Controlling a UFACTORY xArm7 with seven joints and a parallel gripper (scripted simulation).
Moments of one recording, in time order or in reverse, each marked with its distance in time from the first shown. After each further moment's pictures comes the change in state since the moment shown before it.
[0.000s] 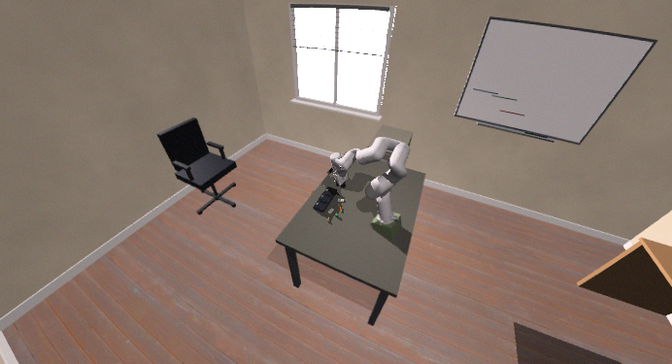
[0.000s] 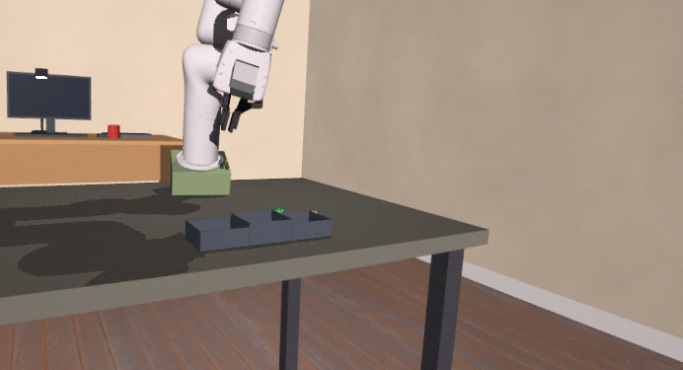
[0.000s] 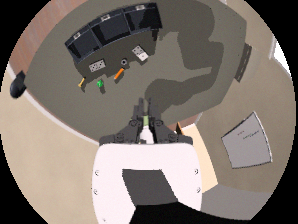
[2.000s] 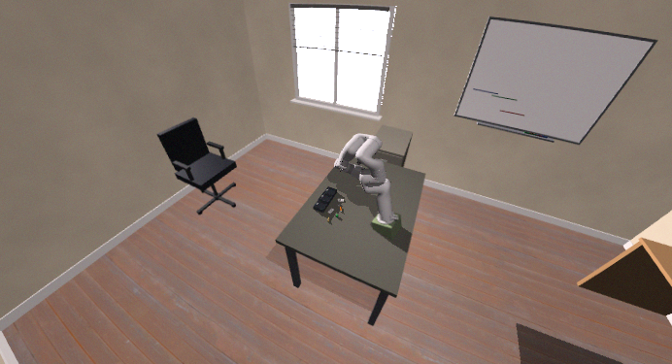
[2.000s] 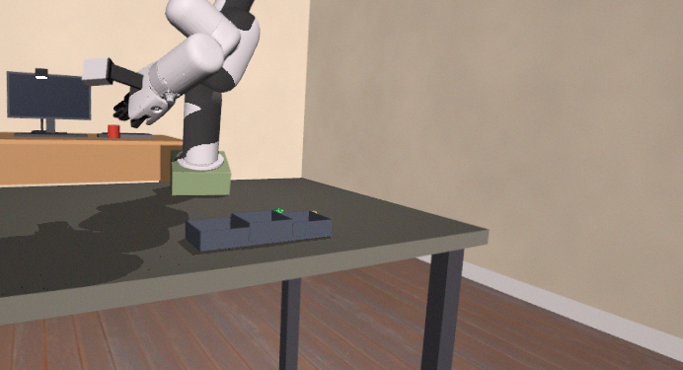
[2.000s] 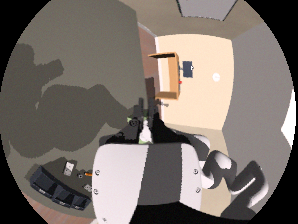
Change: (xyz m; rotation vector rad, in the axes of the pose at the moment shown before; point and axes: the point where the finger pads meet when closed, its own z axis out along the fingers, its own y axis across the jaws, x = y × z) arm -0.094 0.200 0.046 -0.916 -0.418 1.049
